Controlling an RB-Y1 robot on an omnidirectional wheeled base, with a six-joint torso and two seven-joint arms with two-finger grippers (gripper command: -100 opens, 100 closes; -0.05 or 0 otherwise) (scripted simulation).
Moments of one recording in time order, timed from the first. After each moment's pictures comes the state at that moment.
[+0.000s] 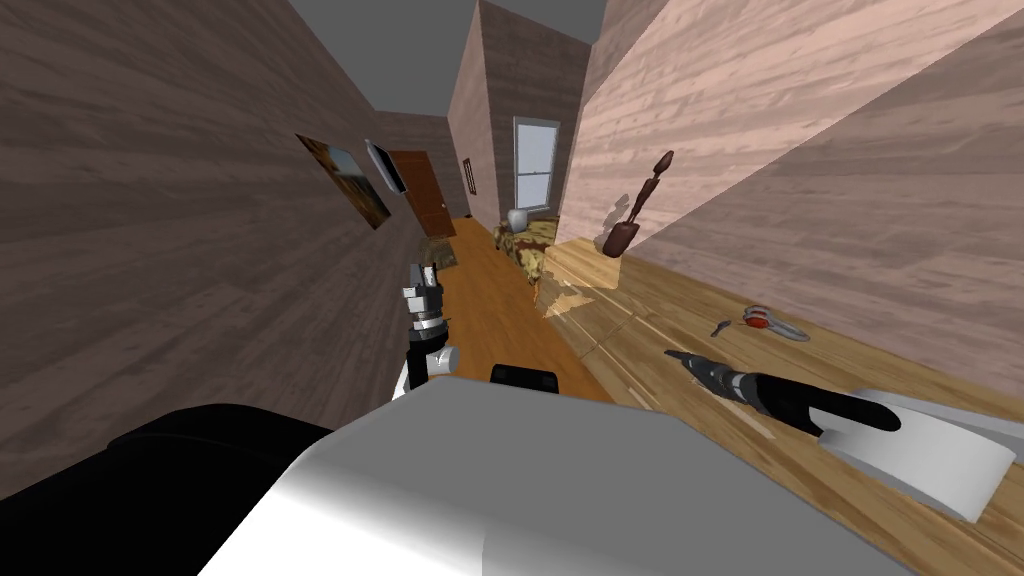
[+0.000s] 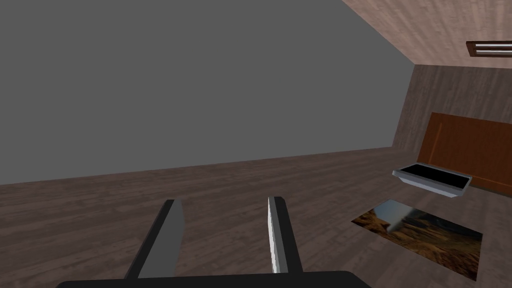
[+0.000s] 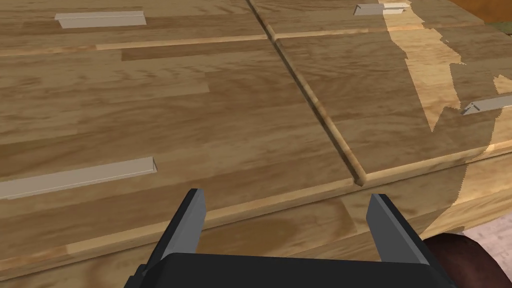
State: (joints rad) left arm 0.51 -0.02 0.06 -2.21 0.04 -0.65 -0.09; right arm 0.60 -1.72 0.36 -1.79 -0.66 0.14 -0.22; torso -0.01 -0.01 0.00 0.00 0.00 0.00
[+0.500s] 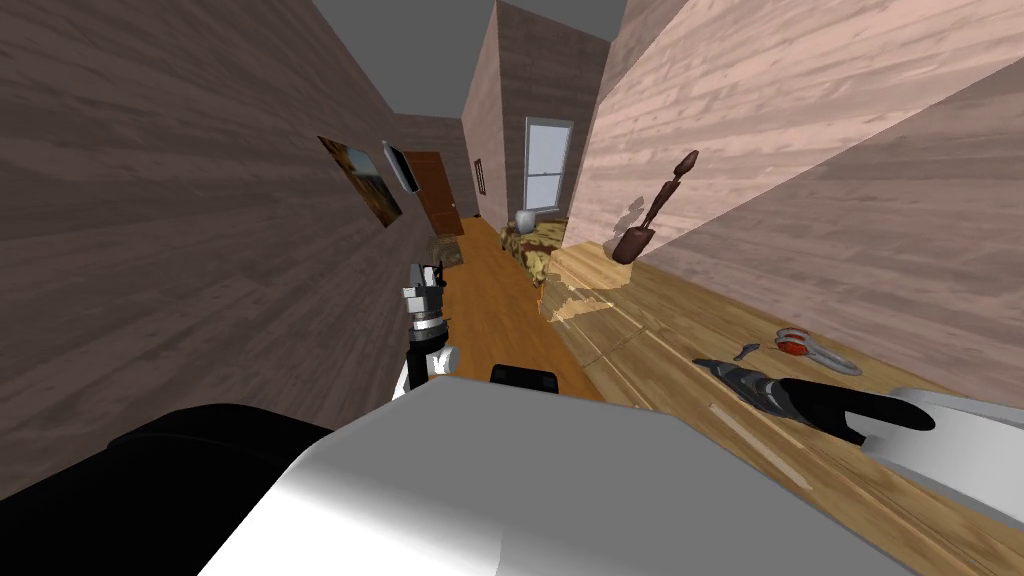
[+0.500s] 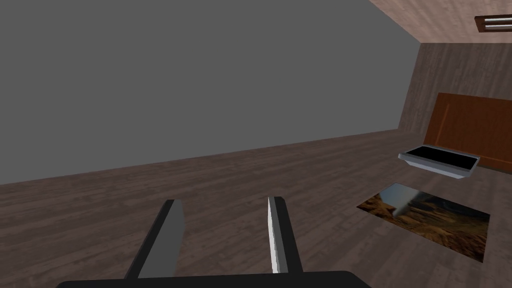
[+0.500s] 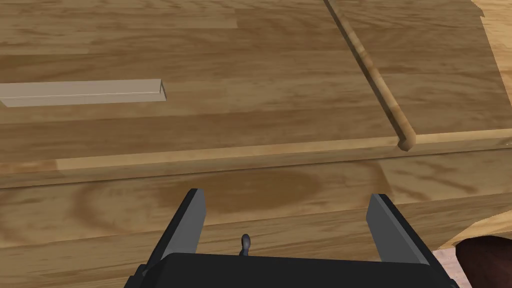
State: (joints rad) left arm 0.51 -0.02 0.06 -2.21 0.04 -0.65 -0.09; right arm 0.66 -1.82 0.35 -1.74 -0.68 0.23 -0.28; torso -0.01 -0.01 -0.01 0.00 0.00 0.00
